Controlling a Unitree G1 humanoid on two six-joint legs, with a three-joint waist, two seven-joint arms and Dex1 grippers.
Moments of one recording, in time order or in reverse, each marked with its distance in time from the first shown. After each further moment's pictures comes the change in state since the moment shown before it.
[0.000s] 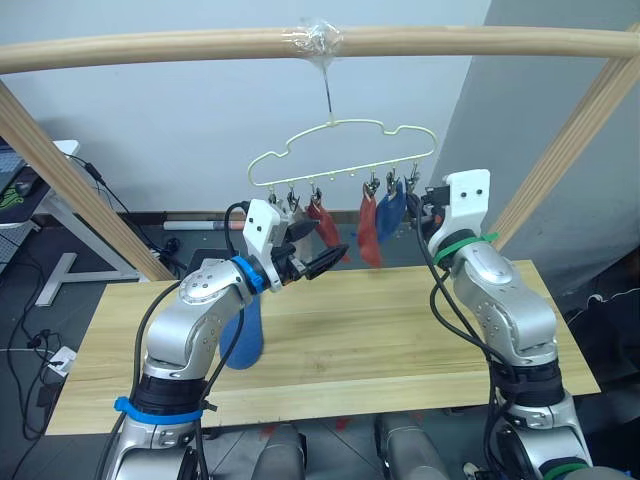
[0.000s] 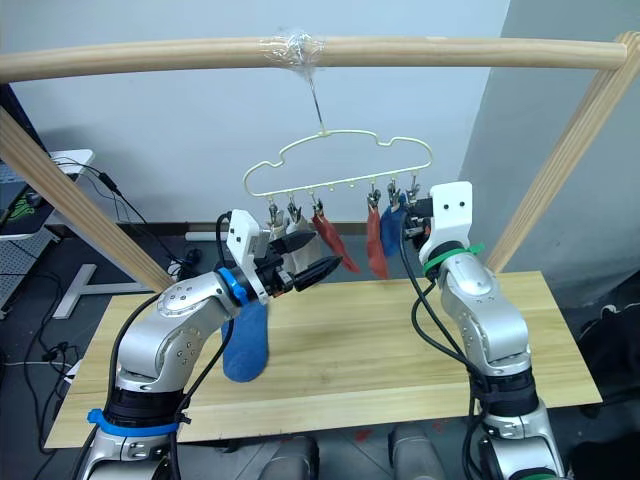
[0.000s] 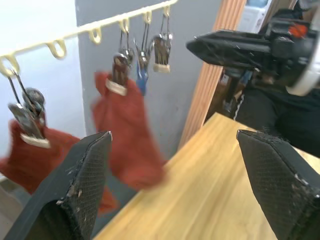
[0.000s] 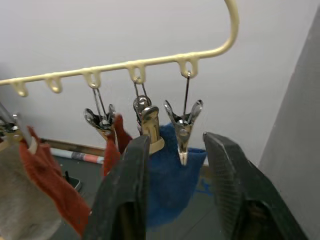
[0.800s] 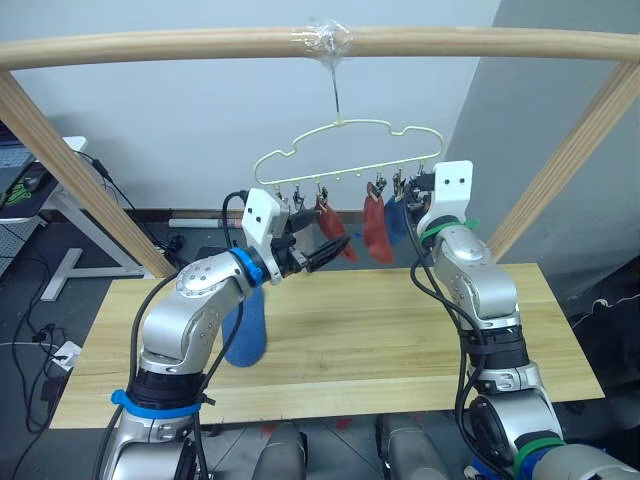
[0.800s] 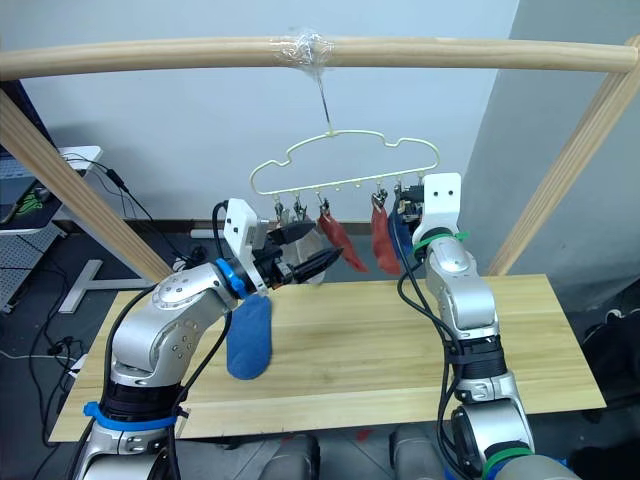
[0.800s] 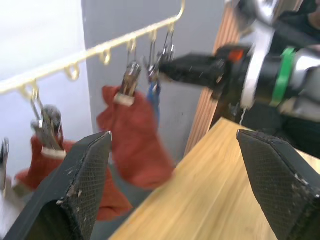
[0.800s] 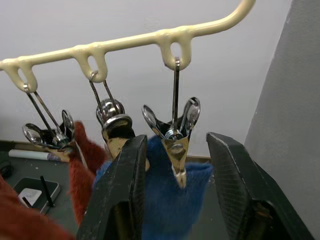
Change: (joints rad) left arm -0.060 0.012 0.002 -0.051 -0.026 0.033 0.019; right arm -0.136 0.093 -0.058 0.283 -0.140 -0.100 -0.027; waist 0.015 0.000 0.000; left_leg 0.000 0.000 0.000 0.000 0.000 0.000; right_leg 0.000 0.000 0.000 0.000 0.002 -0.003
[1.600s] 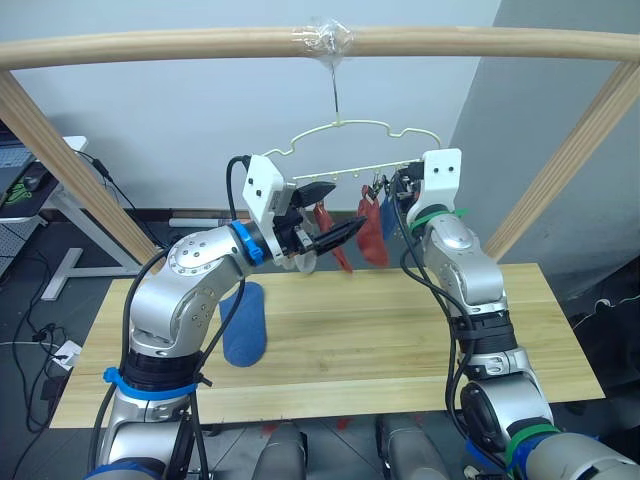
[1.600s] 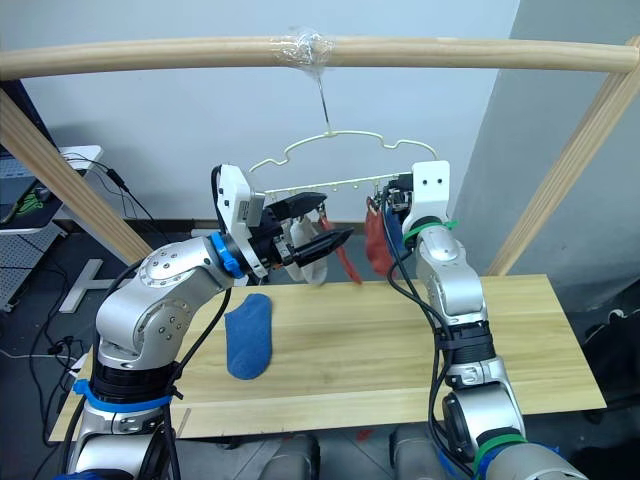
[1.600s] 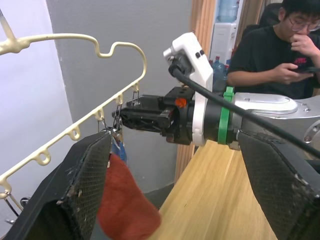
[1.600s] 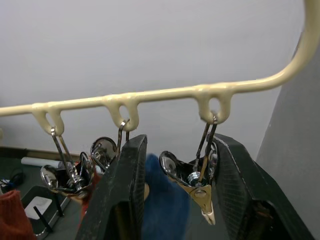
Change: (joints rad) left arm -0.097 0.037 0.000 -0.032 -0.055 0.027 -0.035; right arm -0.077 0.033 -0.003 0.097 -0.008 -0.063 0.021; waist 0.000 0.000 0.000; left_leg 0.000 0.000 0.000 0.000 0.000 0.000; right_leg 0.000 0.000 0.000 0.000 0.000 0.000
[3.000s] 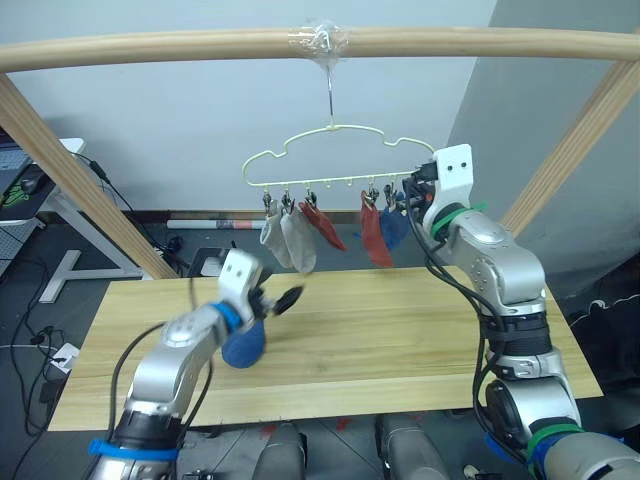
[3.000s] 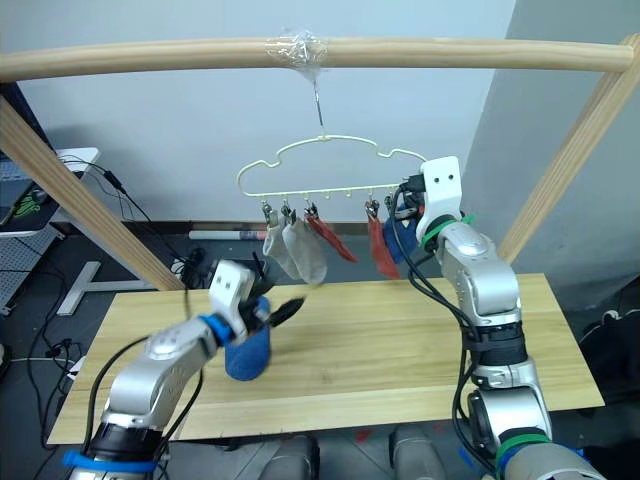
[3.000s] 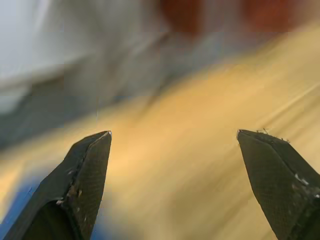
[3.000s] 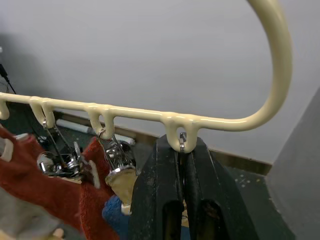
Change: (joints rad) left arm 0.417 0.040 0.008 0.440 0.315 -0.233 0.219; right arm 0.030 -0.171 -0.031 -0.216 0.105 0.312 0.223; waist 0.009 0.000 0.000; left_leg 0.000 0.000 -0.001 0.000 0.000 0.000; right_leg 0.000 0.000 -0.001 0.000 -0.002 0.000
